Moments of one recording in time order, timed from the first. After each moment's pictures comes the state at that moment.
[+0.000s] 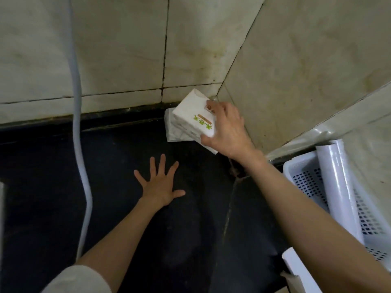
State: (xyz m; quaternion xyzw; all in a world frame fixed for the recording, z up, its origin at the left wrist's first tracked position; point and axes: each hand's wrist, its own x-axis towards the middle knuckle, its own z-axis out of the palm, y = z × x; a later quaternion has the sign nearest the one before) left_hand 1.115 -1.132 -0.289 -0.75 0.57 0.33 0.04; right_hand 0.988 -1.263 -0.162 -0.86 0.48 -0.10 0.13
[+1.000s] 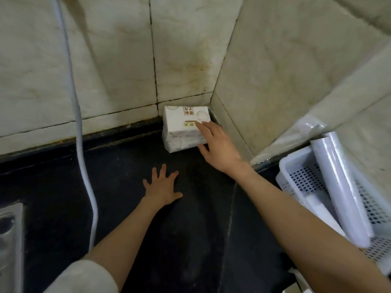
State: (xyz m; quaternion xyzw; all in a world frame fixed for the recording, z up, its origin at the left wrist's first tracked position) left_hand 1.126 -1.146 -0.260 -0.74 0.56 0.37 0.07; right_hand 0.983 -1.249 -0.184 -0.89 0.43 -0.08 0.13
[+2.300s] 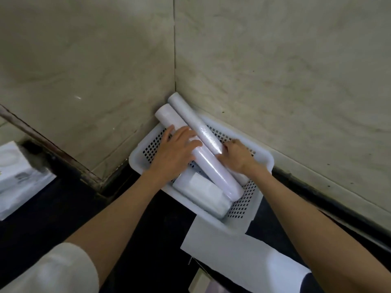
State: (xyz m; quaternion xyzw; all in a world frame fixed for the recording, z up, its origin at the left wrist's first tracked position) left_hand 0.767 -1.272 -0.220 -0.34 0.93 0.05 -0.14; right_hand 0.577 -1.227 -0.212 -0.58 0.77 -0.04 0.26
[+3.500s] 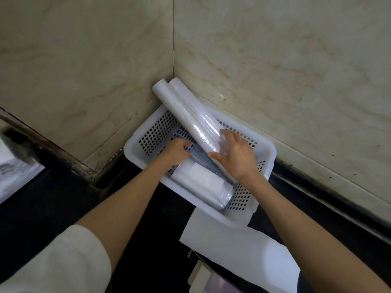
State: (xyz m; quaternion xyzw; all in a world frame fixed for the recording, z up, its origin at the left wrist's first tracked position) left_hand 0.747 -1.284 -0.246 -0.53 0.70 0.47 -0.03; right_hand 0.599 -1.195 -0.216 -0.59 0.79 -0.12 0.15
